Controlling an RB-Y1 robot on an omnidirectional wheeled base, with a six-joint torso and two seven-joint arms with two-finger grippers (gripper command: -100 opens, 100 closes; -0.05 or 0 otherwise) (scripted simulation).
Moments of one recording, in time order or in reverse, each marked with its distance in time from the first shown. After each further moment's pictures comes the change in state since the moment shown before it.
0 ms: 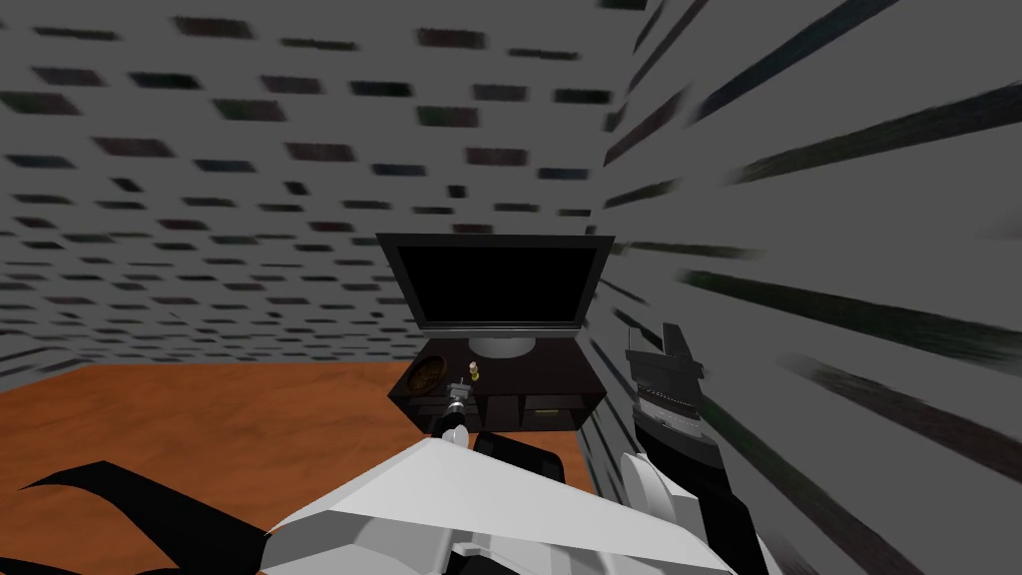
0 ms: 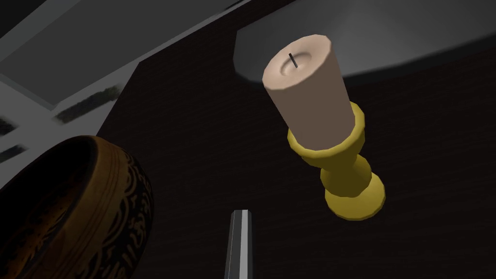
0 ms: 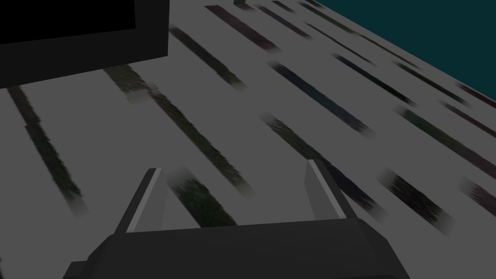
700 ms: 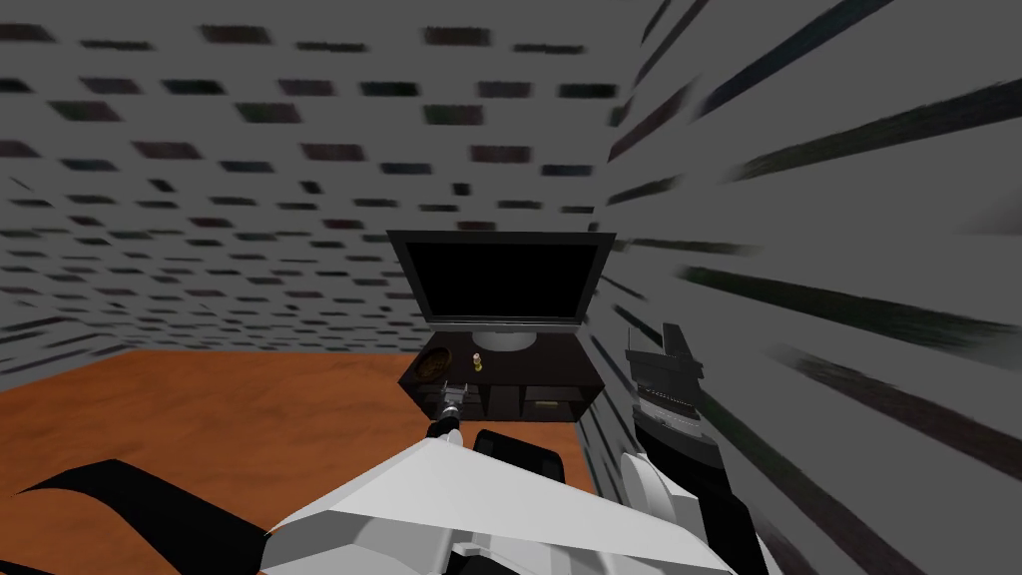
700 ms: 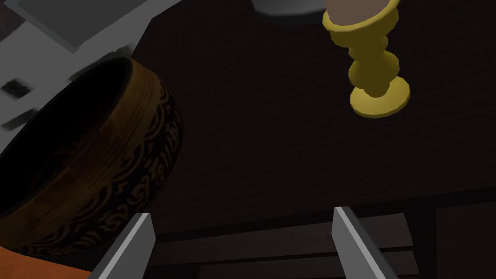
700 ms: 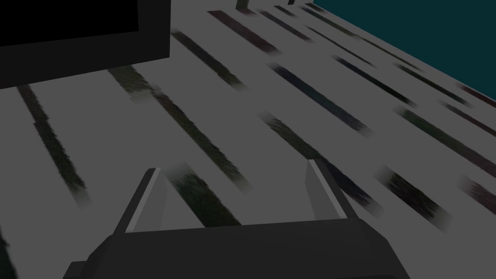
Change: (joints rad) left arm 0.035 0.014 0.029 -0.011 0.018 0.029 -0.011; right arm 0.000 0.000 0.000 0.000 0.000 0.000 0.000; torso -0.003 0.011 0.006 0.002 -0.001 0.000
